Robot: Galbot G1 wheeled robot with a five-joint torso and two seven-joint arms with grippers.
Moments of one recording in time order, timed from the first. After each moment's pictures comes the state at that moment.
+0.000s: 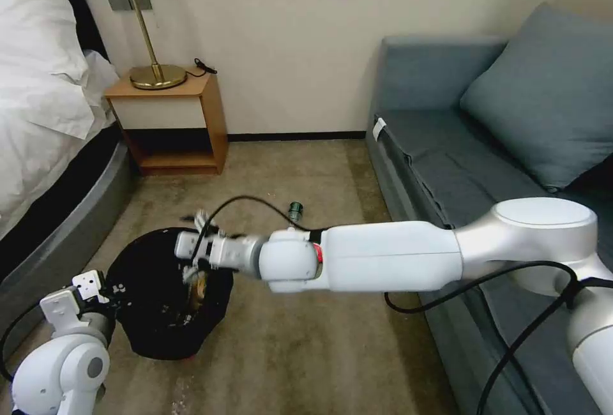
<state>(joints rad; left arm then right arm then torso) 1.48 -1.29 -0.88 -2.15 -0.67 0.73 -0.43 0.12 1.20 -1.07 1.75 0.73 -0.23 0.24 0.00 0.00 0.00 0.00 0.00</state>
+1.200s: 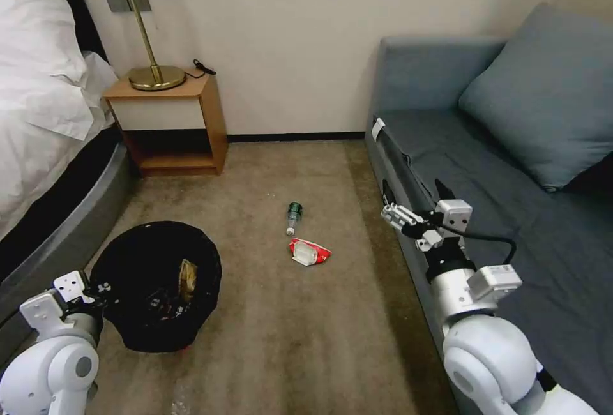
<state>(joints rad) 1.47 -1.33 -0.93 -2.13 -0.67 0.70 -0.42 -1.31 1.00 0.23 2.32 0.42 -0.10 0.46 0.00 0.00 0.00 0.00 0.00</state>
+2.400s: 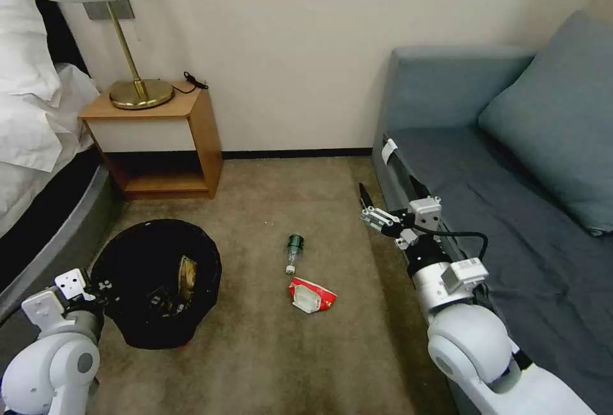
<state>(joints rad) 1.45 -1.33 -0.93 -2.12 -0.67 0.70 -0.42 -1.14 0.94 0.11 2.21 0.46 -0.12 0.40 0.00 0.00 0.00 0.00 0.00</state>
